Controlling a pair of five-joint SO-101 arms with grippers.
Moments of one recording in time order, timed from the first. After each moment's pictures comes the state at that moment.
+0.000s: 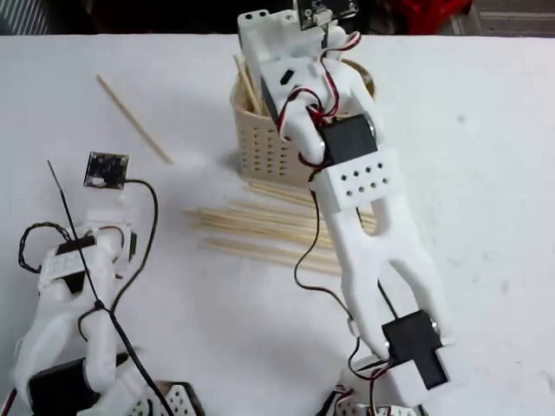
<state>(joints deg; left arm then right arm) -23.5 -20.5 64.3 29.6 -20.5 -24.7 -2.9 -14.8 24.5 1.9</state>
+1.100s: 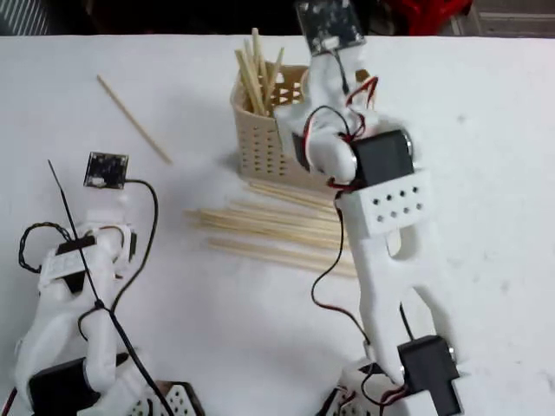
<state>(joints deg) -23.5 -20.5 64.3 29.6 -20.5 -22.2 -11.2 -14.5 77.2 1.9</state>
